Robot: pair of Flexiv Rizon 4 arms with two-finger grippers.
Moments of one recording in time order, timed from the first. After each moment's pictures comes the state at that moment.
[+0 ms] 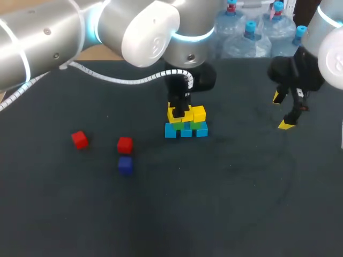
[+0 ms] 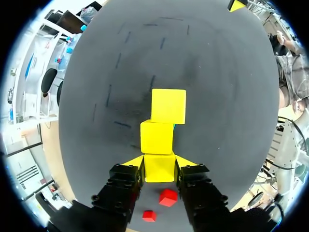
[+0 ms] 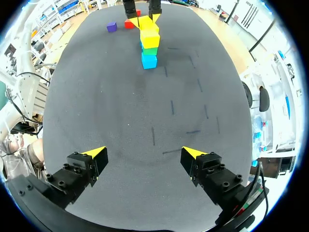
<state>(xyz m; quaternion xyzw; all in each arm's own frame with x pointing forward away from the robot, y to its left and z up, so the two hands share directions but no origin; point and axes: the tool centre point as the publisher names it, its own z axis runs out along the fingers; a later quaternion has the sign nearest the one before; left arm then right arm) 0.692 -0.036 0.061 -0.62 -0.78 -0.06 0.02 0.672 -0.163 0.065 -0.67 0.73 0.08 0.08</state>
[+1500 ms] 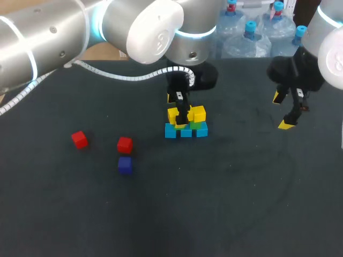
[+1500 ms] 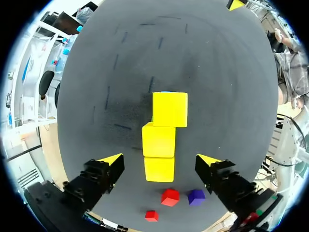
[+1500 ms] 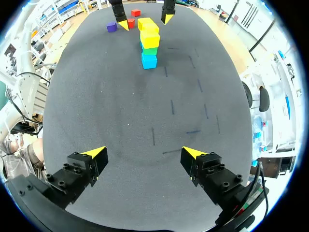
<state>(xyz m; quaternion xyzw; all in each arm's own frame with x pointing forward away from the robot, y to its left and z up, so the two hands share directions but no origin) 0.696 -0.038 0.061 -0.63 -0.78 -0.06 0.03 0.672 -0.163 0.065 -0.67 0.73 0.08 0.08</state>
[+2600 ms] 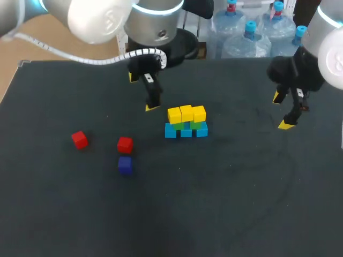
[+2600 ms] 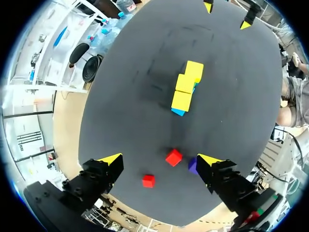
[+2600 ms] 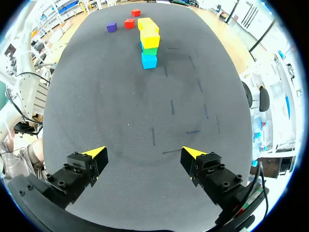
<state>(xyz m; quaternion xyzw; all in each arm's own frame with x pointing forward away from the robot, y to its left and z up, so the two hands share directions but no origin) 0.676 0.038 0.146 -0.52 -0.84 -0.12 -0.02 0.672 -0.163 0.065 -0.67 0.73 0.08 0.08</state>
